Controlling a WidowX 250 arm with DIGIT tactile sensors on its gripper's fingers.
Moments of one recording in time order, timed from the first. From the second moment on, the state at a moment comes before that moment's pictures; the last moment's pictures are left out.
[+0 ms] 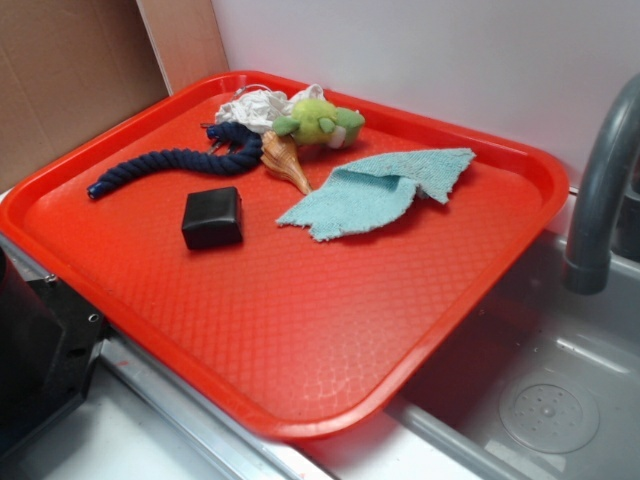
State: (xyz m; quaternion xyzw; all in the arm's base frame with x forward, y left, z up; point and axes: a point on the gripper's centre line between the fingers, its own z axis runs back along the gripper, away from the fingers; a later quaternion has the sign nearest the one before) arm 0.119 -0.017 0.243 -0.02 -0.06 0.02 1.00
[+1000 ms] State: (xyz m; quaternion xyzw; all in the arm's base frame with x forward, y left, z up) arm 0.261 -0.082 0.126 0.05 -0.04 -0.06 1.00
